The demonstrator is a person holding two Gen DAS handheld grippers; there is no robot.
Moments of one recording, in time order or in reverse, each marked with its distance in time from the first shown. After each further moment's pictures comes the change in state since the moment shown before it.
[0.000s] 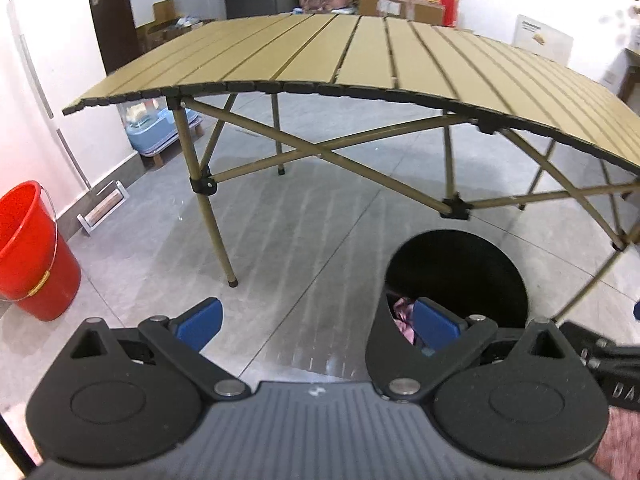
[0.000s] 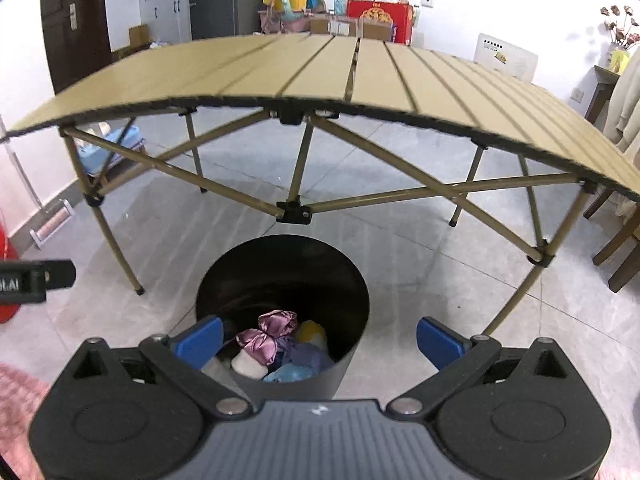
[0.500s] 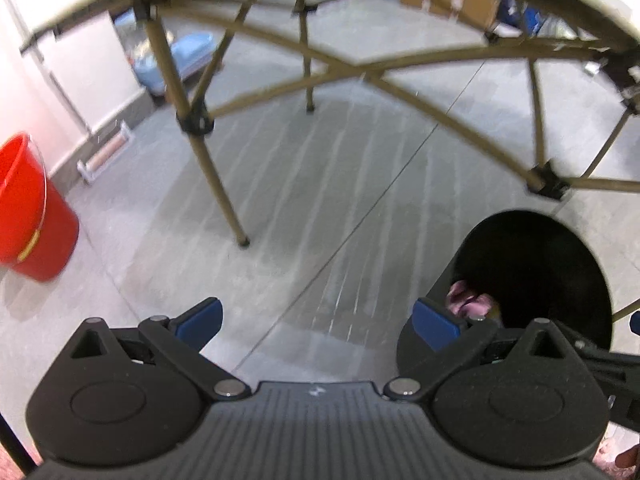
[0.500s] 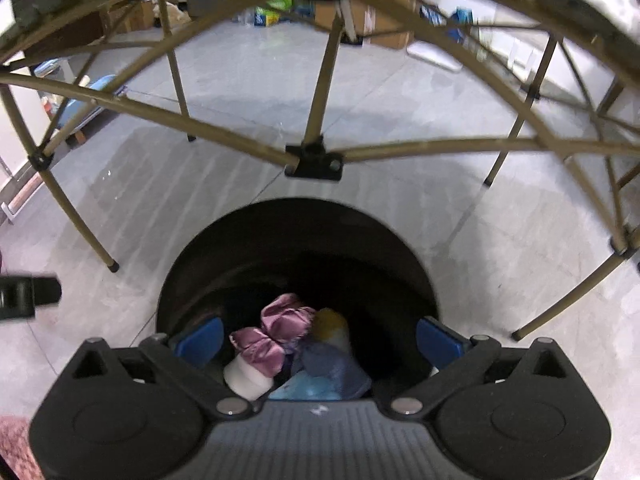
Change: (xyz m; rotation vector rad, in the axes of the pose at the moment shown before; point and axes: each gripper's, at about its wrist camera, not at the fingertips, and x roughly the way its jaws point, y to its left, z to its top) left arm 0.139 0.007 0.023 -0.055 0.180 0.102; right arm 0.161 0.037 0.017 -0.018 0.159 -0.012
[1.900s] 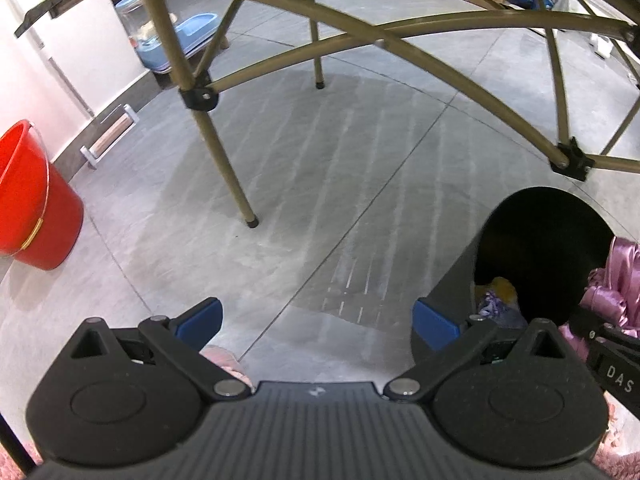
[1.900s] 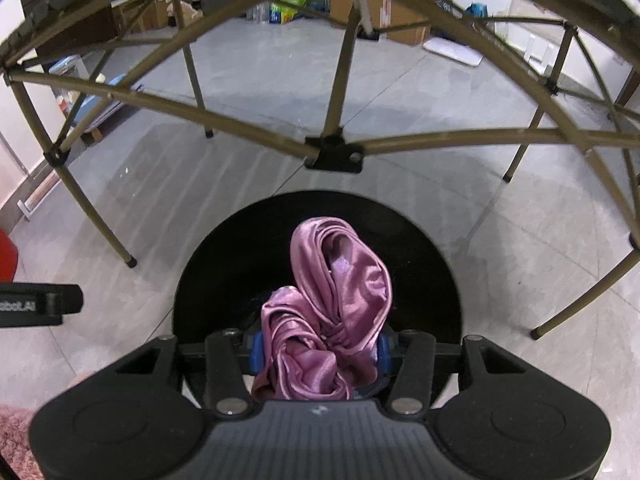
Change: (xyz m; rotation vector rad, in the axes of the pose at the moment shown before) left arm 0.027 0.005 -0.002 -0.007 0.095 0.032; right arm 0.013 0.003 0.000 0.007 0.033 0.071
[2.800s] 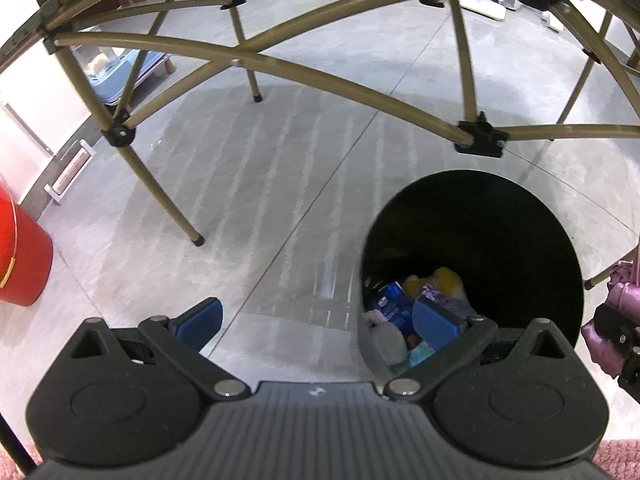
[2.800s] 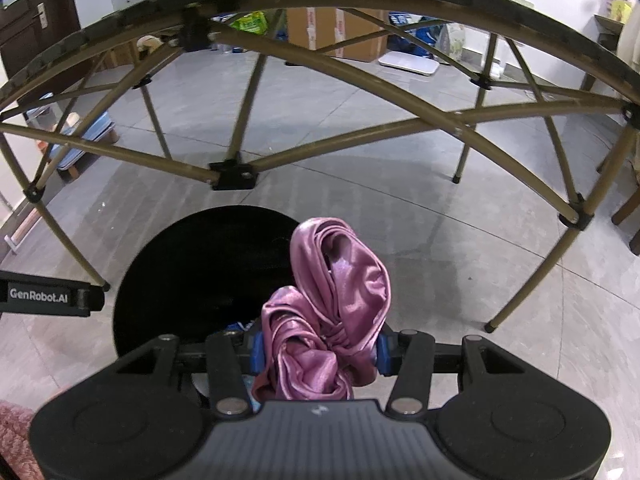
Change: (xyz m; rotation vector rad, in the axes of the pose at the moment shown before) left arm -0.012 -0.074 -0.005 0.121 -0.029 -0.061; right arm -0.044 -0.080 -0.023 0.077 -0.085 -0.035
